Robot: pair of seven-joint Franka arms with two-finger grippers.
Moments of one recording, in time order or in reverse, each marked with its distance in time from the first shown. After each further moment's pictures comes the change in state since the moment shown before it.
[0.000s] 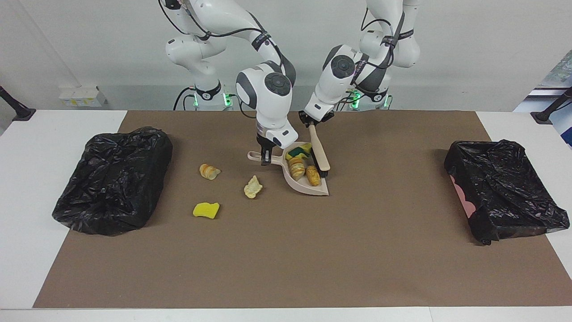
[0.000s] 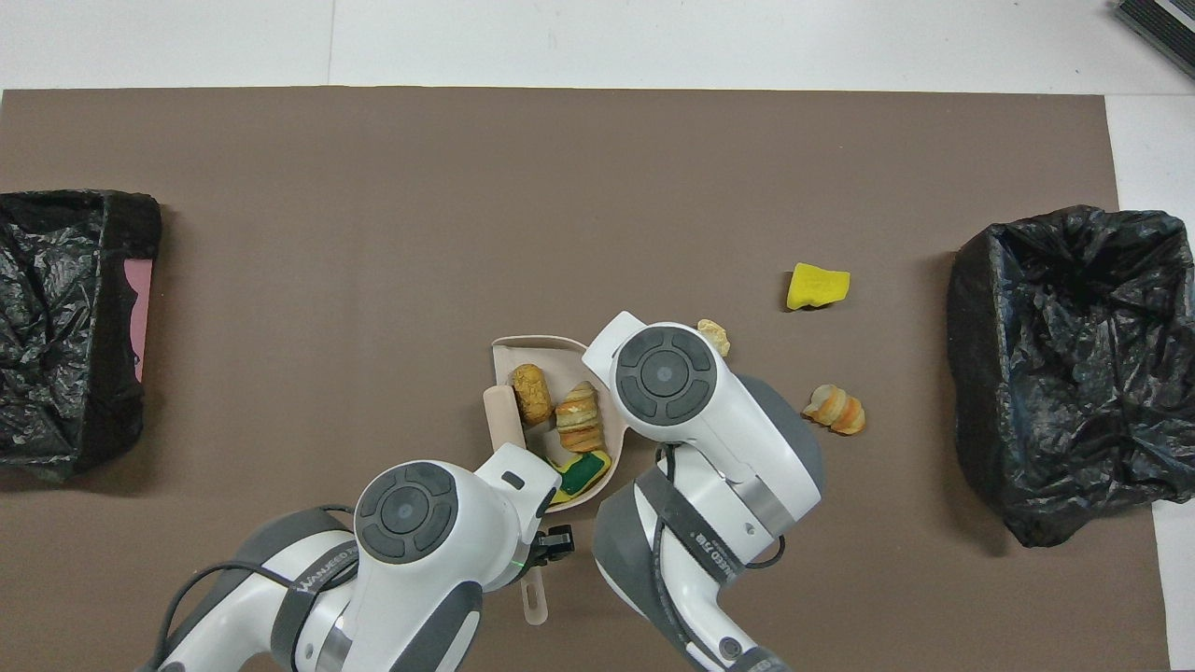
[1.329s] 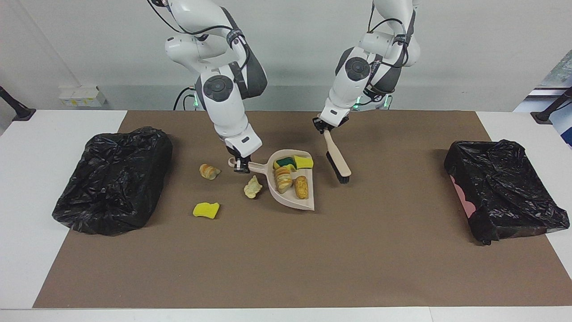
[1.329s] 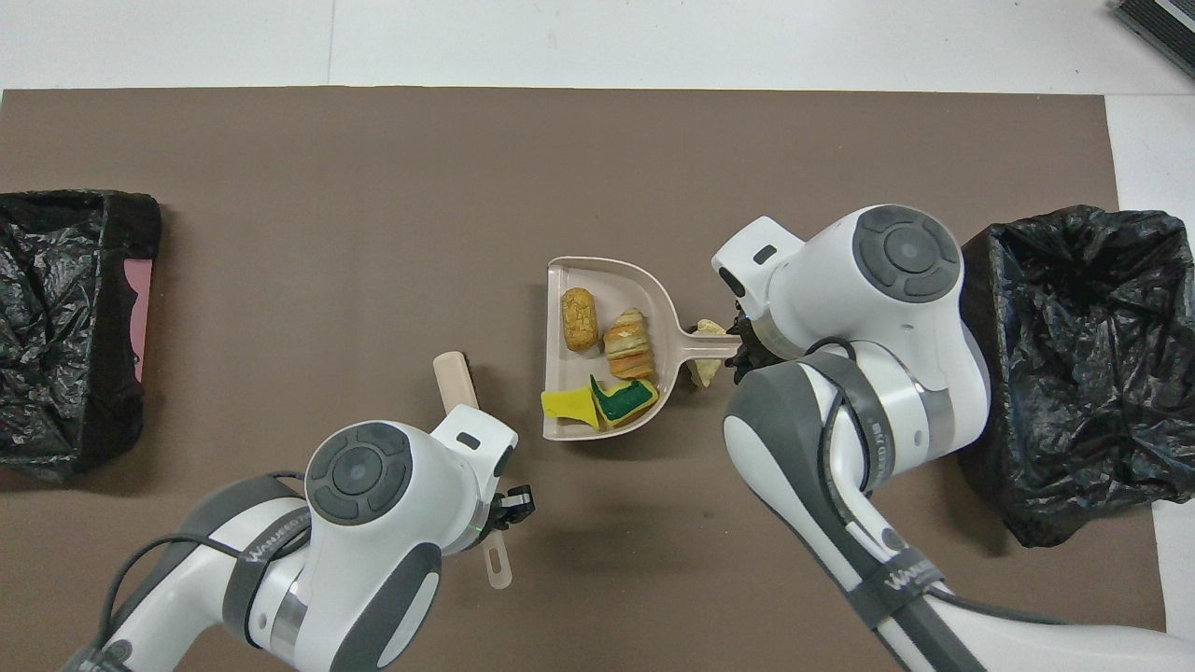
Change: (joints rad) left arm 0.063 -0.063 0.003 -0.071 0.097 -0.033 -0.040; right arm -0.222 -0.039 -0.003 0.042 0.241 0.016 -0.246
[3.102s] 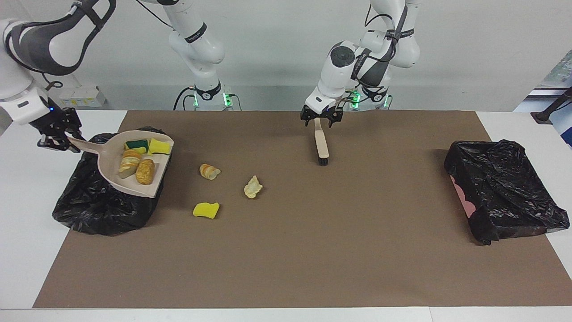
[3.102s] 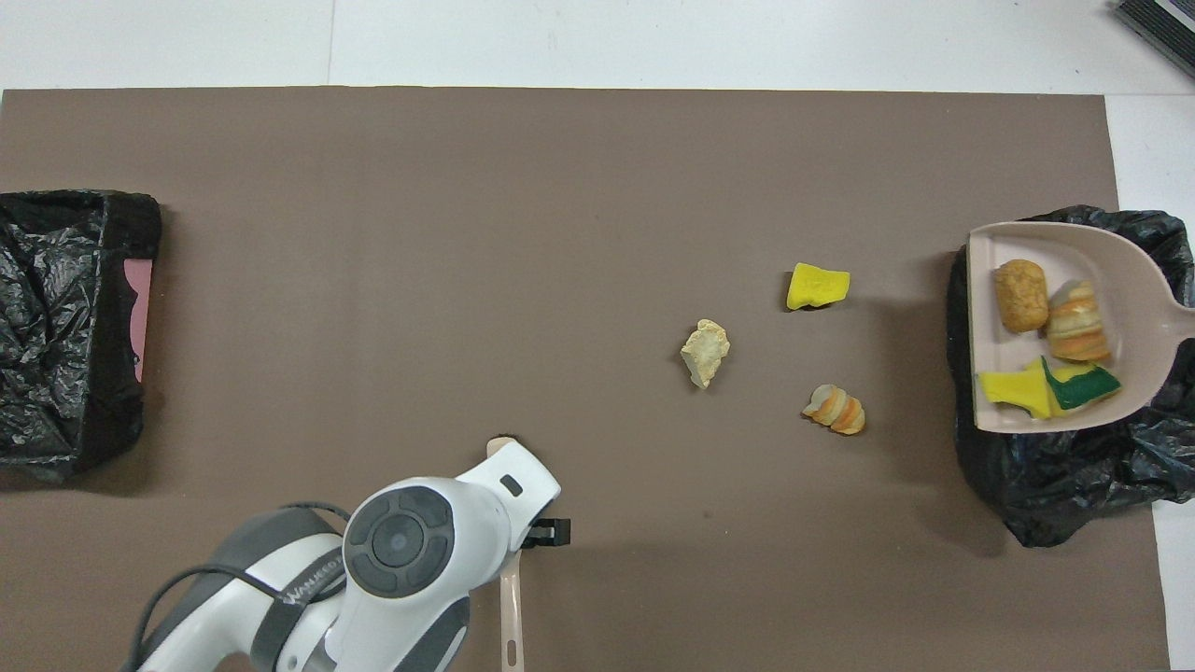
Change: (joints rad) left arm -0.048 0.003 0.014 0.033 0.104 0.094 0.185; right arm -0.780 0.008 -0.019 0.328 -0.072 -0.344 -0.754
